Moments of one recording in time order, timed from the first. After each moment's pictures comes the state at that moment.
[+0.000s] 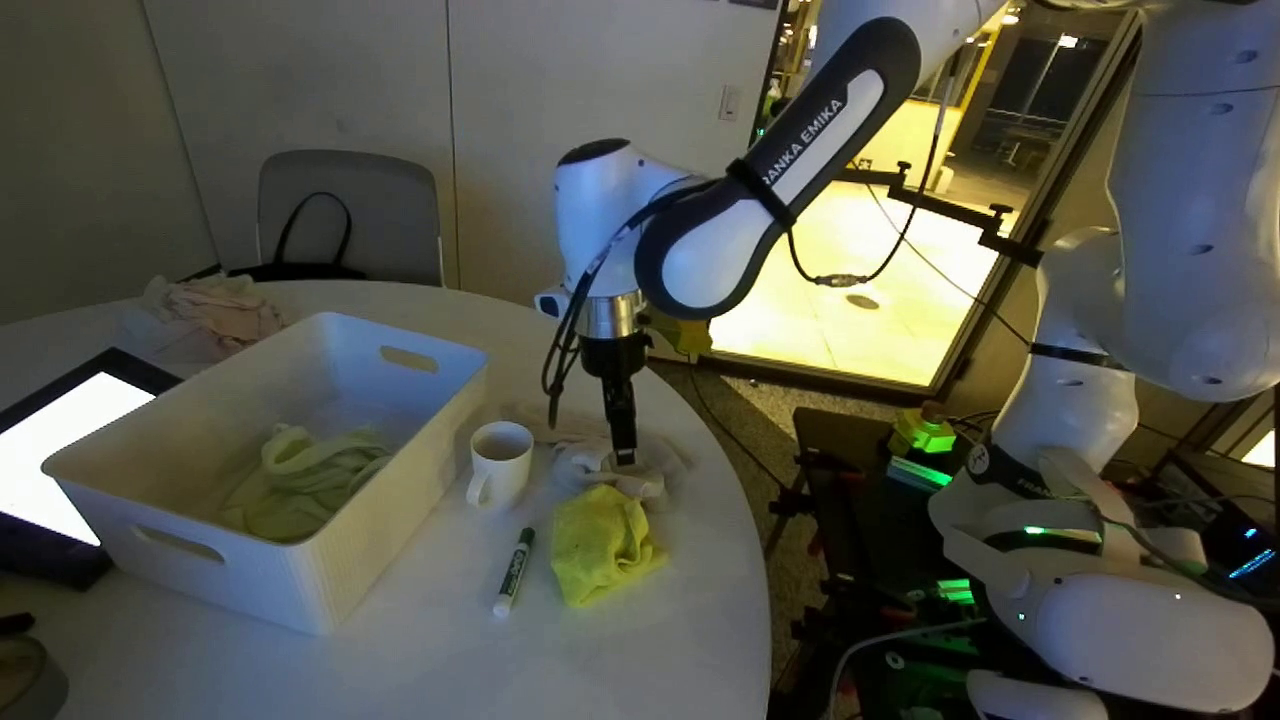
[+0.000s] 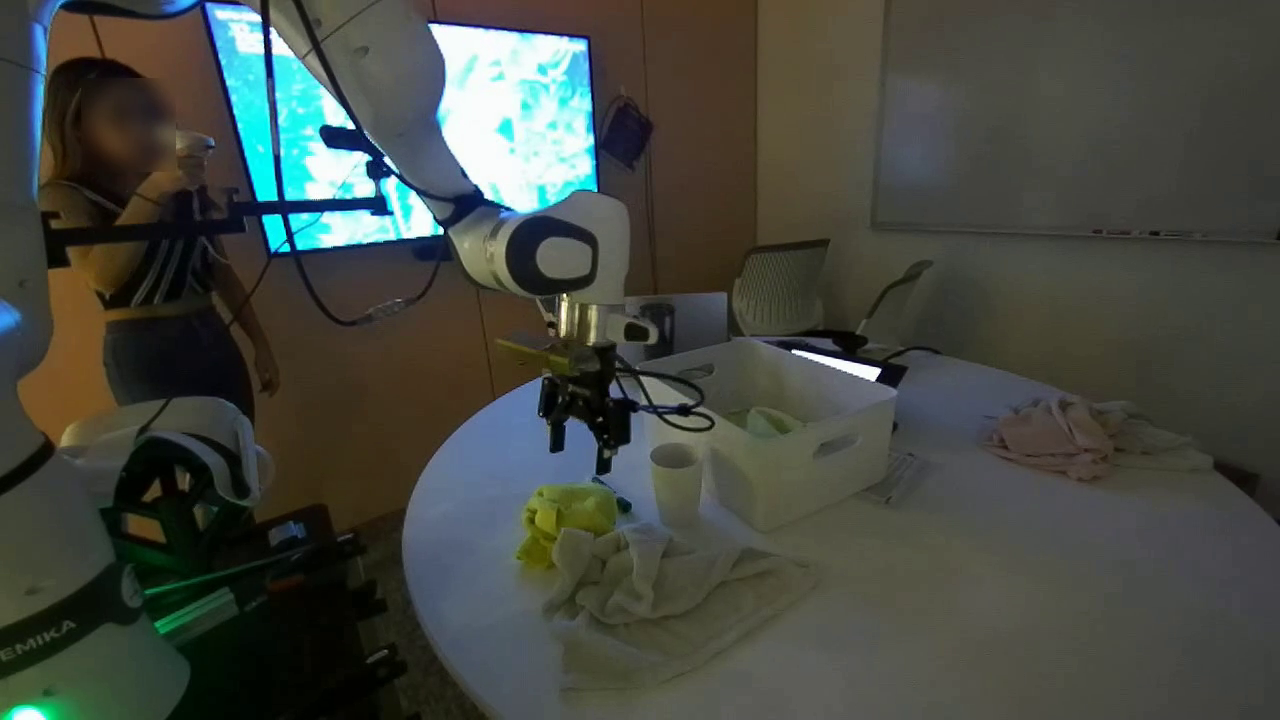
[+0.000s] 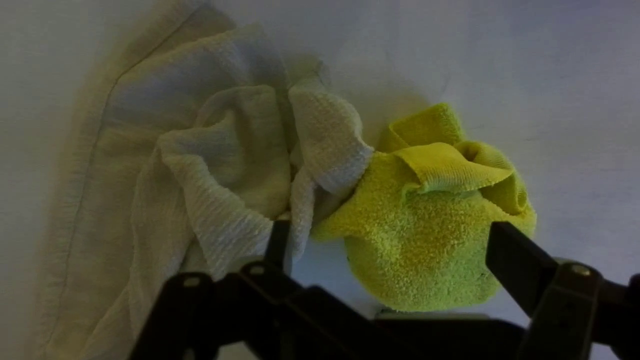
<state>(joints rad) 0.03 0.31 0.05 -2.24 -0.08 2.36 -0.15</state>
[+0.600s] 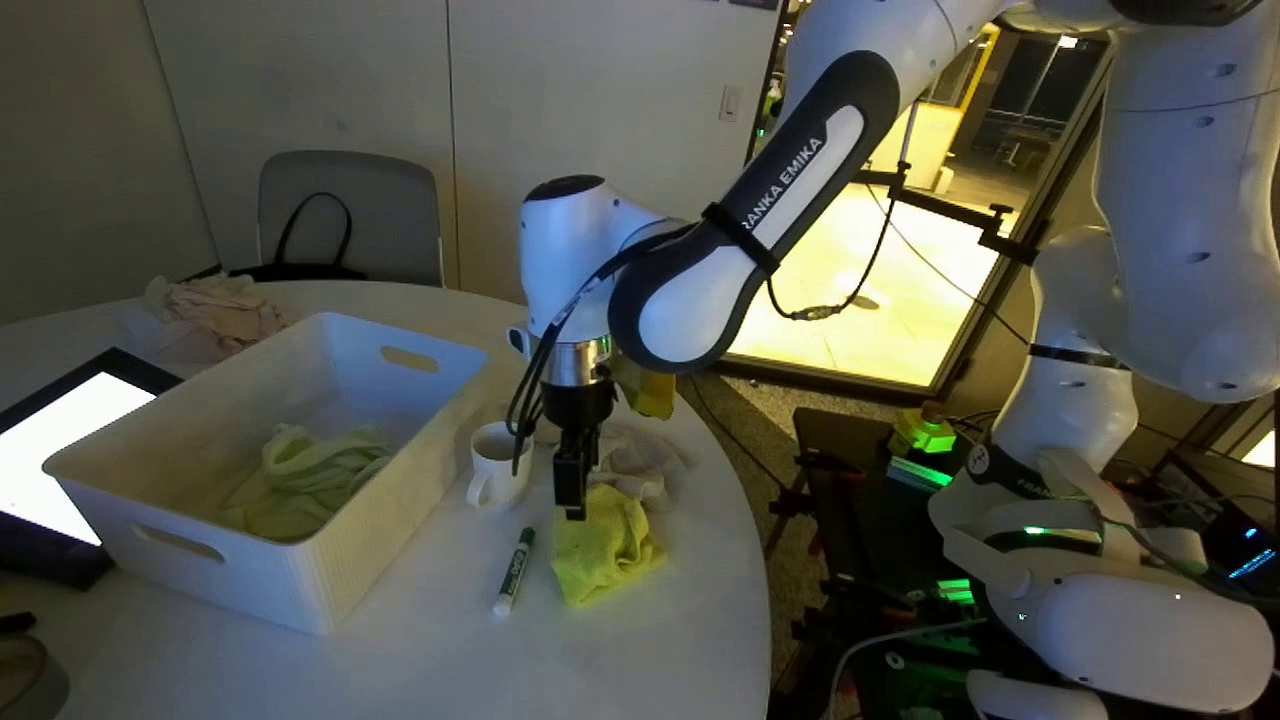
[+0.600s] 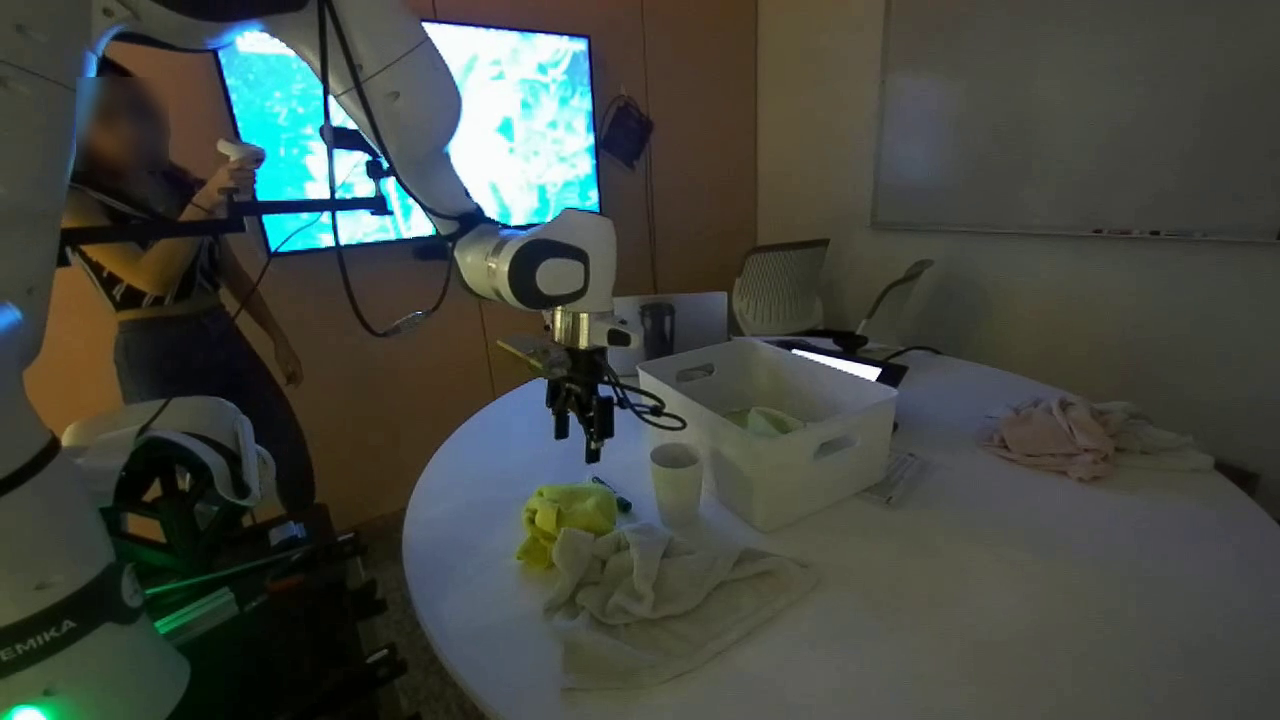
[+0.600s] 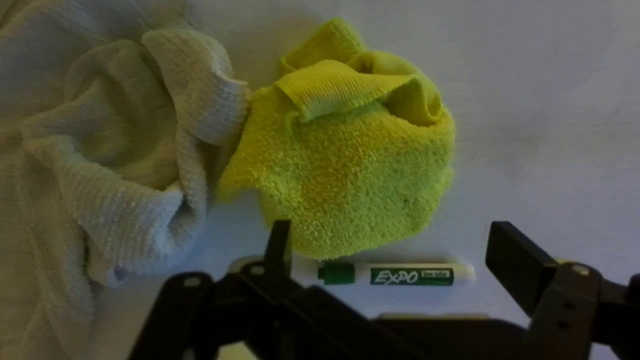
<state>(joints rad) 0.11 0.42 0.08 -2.14 -0.02 2.45 0.12</state>
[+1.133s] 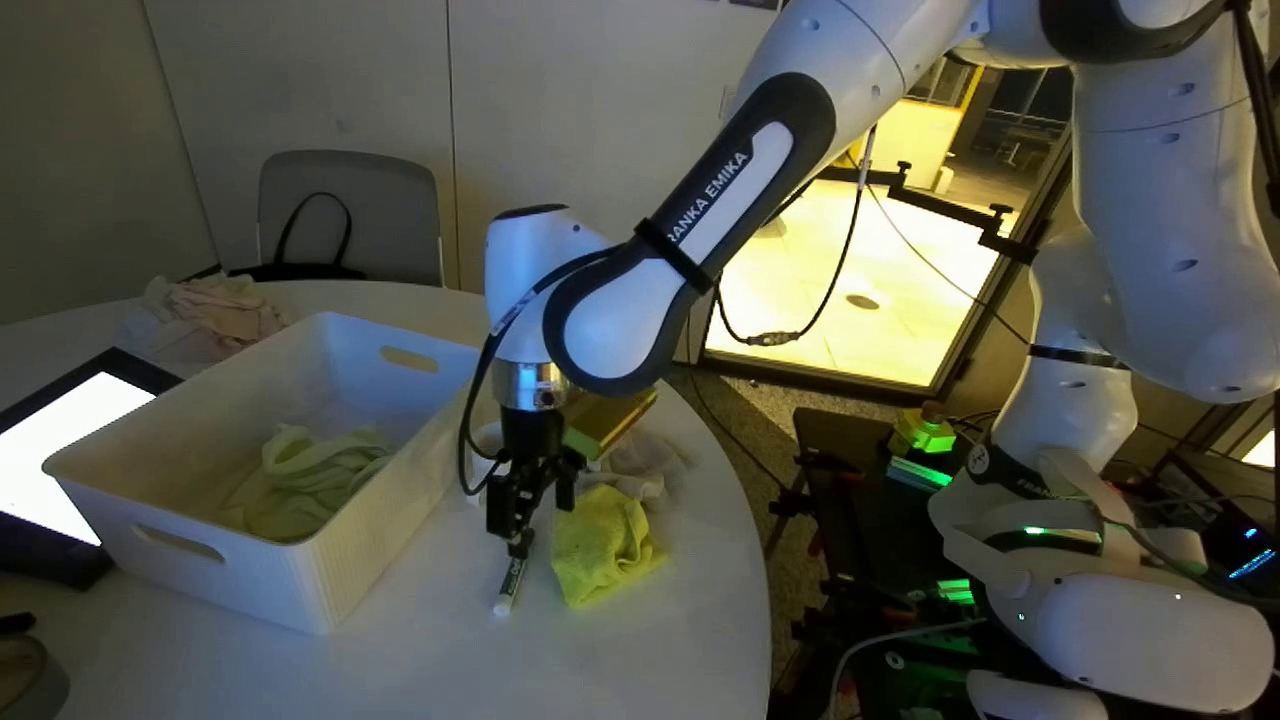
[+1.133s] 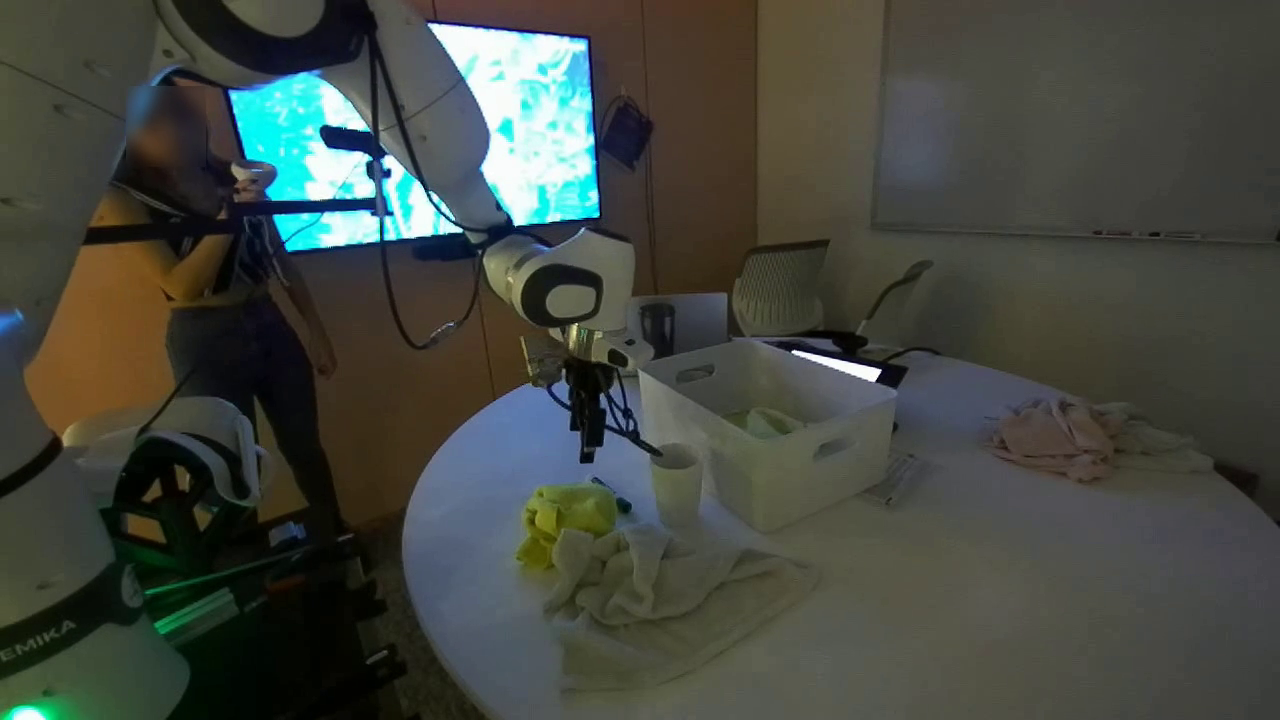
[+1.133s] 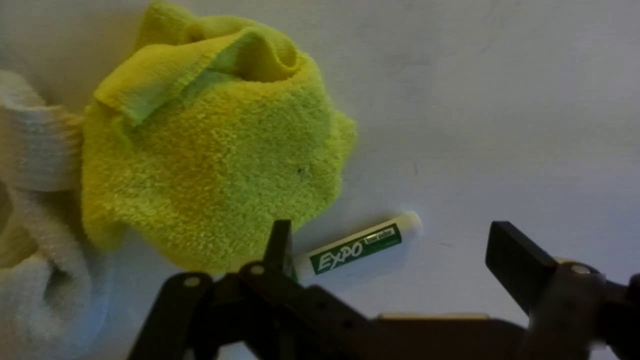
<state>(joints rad) 0.13 0.55 0.10 -2.02 0.21 2.47 0.31</state>
